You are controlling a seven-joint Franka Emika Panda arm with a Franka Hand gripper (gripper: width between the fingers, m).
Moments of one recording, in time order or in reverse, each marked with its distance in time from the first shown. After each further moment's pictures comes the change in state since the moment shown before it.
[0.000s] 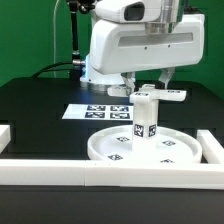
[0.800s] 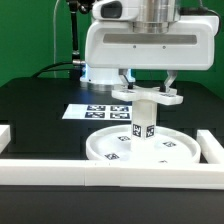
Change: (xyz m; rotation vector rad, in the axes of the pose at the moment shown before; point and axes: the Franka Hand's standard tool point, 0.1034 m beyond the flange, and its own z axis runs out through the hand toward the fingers) arm 0.000 0.004 0.000 0.068 0.028 0.696
